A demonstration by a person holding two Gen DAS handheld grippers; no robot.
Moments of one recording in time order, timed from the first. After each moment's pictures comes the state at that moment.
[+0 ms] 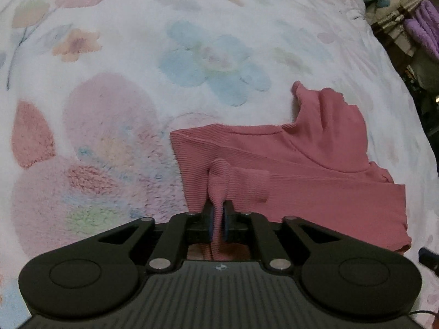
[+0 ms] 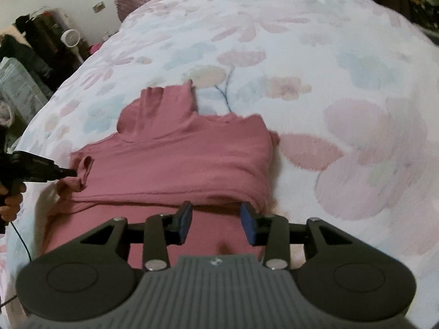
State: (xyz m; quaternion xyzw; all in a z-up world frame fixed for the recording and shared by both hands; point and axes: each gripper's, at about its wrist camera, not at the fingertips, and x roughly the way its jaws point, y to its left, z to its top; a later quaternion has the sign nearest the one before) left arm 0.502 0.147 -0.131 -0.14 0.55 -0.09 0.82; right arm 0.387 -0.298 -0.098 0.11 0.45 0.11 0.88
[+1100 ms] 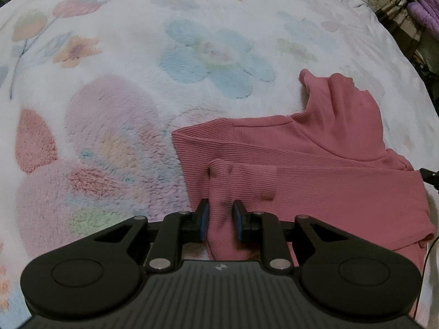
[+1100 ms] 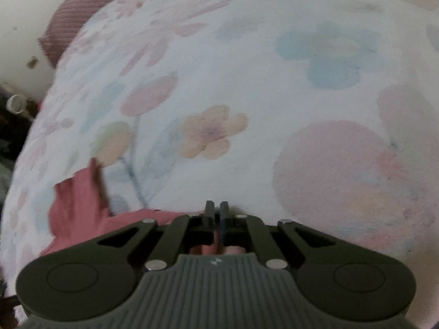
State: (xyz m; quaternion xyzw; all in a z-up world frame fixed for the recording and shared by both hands) left arm 0.498 0.140 -0.142 -0.09 0.55 -0.07 0.83; right arm 0.529 -0.373 -0.157 0.26 0.47 0.00 0.84
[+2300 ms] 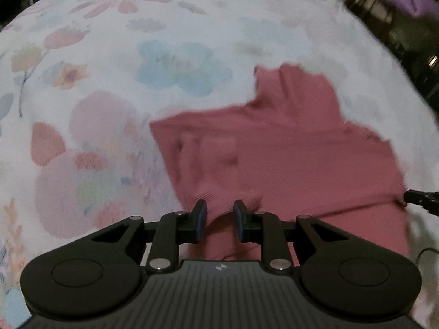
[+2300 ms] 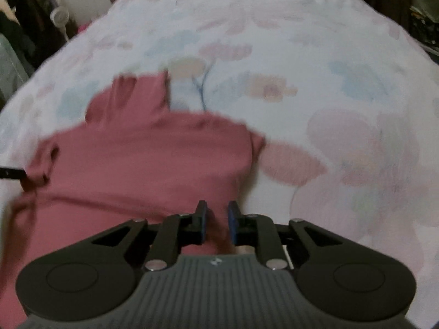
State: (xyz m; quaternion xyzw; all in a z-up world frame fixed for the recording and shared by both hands) left arm 0.451 0.109 -0.108 -0.04 0.53 -0.10 0.84; right arm 0.413 -0.303 -0.127 0.06 0.48 0.08 0.87
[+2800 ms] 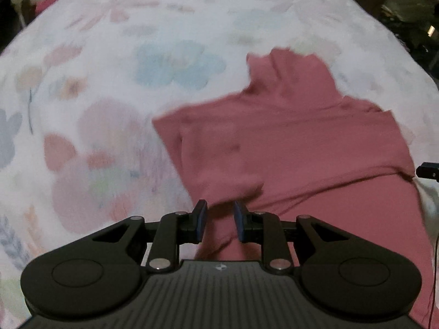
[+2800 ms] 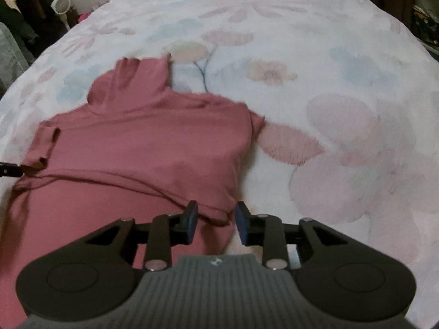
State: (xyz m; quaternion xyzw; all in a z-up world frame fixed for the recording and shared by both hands) left arm 0.438 0.100 -0.086 0.03 0.52 -0.11 0.84; right arm 0.398 -0.302 -0.117 0.04 0.49 0.08 0.87
